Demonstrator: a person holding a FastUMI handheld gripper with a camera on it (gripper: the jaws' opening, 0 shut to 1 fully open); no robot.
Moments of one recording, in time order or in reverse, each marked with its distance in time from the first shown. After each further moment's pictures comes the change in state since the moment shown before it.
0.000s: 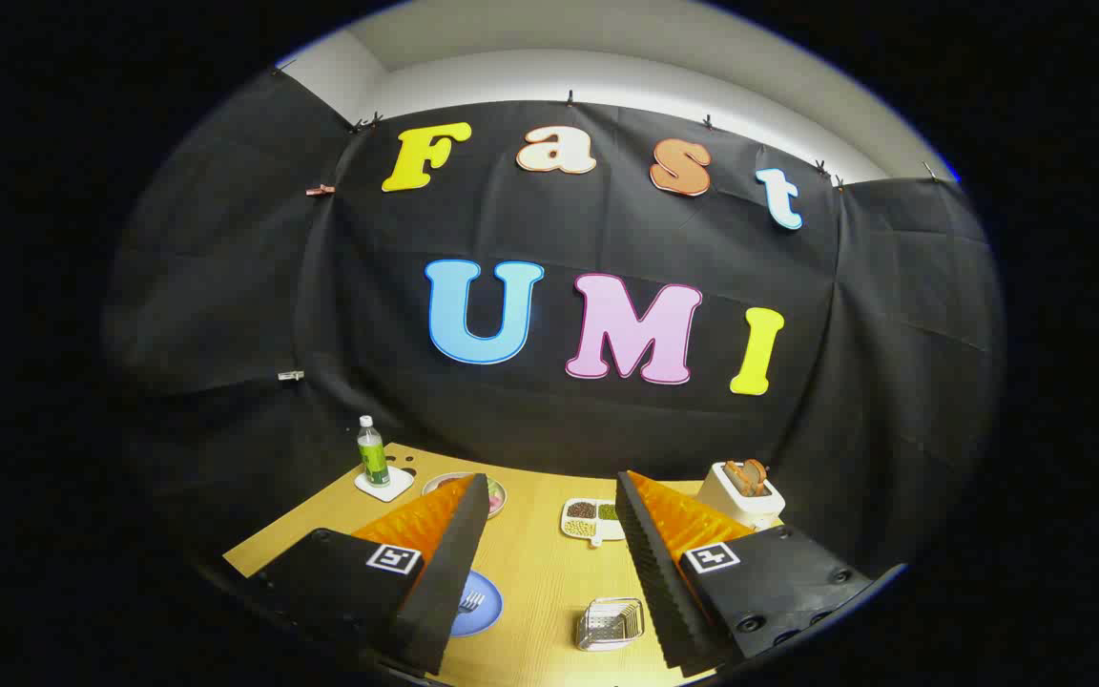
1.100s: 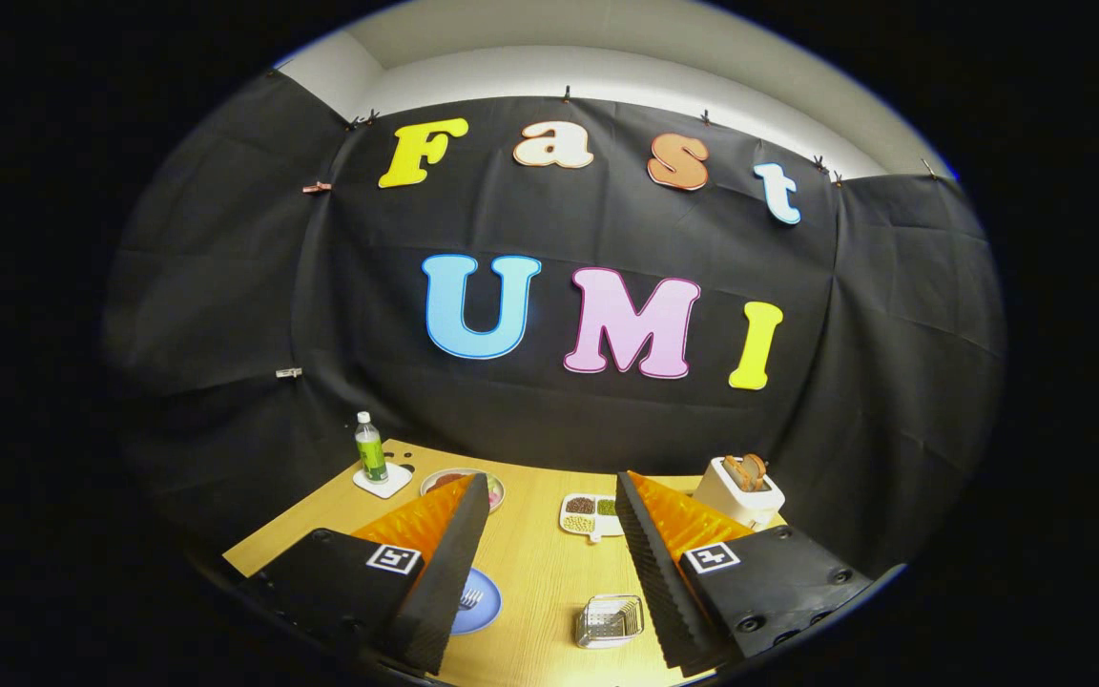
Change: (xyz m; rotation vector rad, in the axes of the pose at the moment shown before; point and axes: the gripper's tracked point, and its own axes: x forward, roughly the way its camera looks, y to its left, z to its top) arm 0.002 -0.002 -0.007 0.007 0.020 -0.002
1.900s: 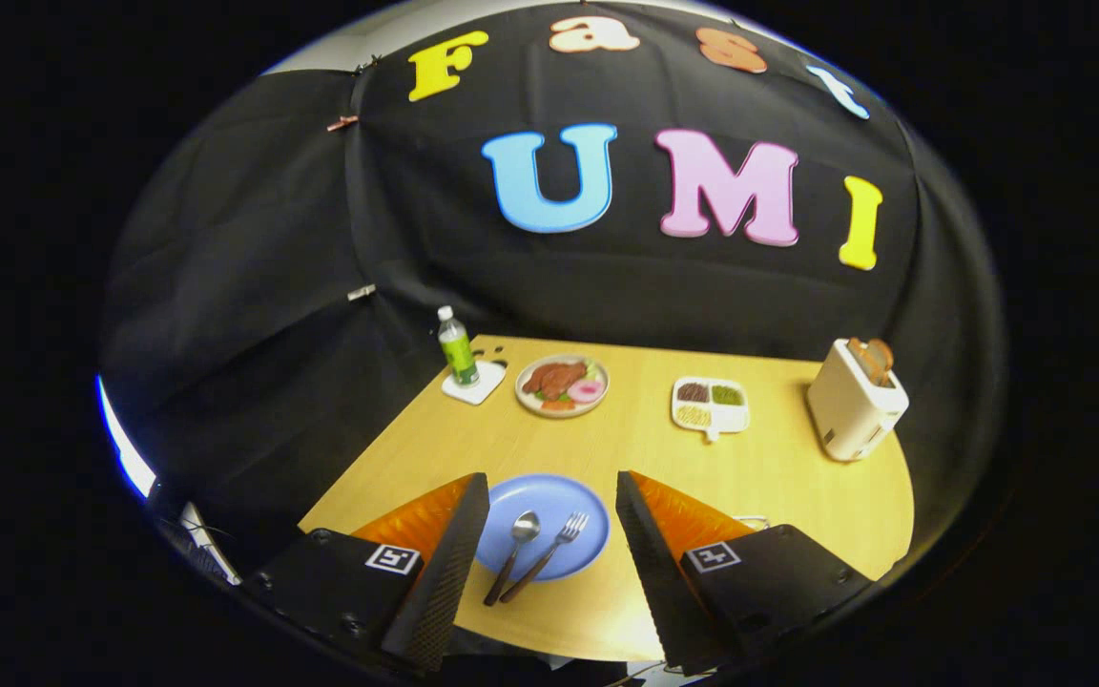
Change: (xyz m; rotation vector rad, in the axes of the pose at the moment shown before) arm 0.022 0.101 -0.129 0.120 0.467 0.300
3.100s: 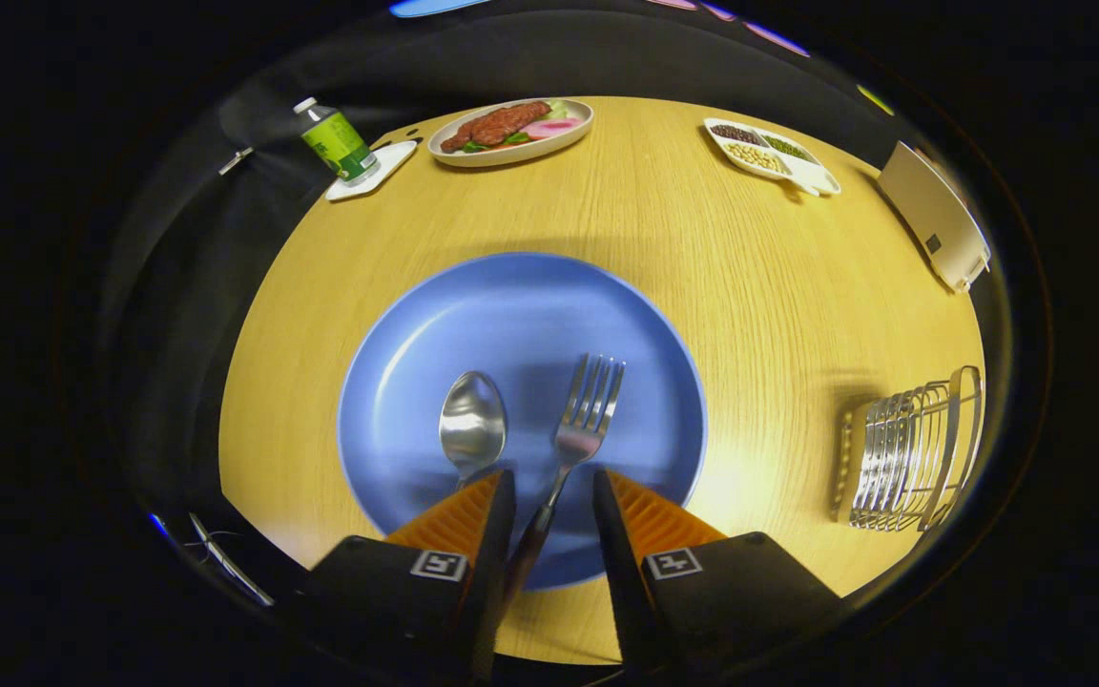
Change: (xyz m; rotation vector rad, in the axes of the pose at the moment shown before) arm 0.193 -0.024 -0.196 0.181 0.572 -0.142
